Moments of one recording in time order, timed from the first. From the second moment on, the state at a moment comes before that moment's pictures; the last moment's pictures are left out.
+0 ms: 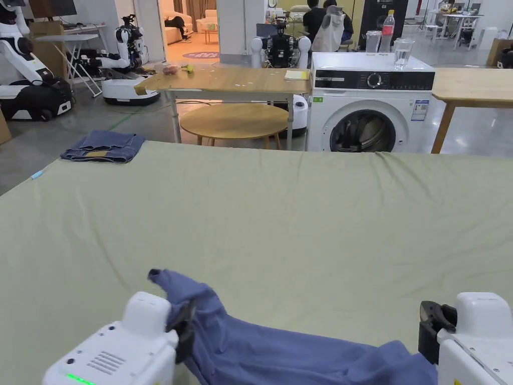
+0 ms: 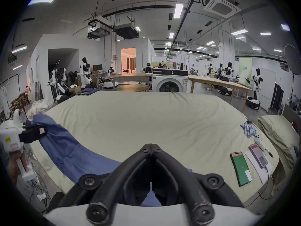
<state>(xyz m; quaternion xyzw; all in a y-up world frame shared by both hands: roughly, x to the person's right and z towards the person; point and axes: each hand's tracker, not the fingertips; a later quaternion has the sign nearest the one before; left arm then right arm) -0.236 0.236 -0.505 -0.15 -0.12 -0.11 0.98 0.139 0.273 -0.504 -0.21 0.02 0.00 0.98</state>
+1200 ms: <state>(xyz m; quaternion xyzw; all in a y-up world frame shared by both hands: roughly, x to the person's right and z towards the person) -0.059 0.147 -0.526 -0.42 -0.28 0.14 0.85 0.198 0.268 -0.470 -0.25 0.05 -0.03 0.97</state>
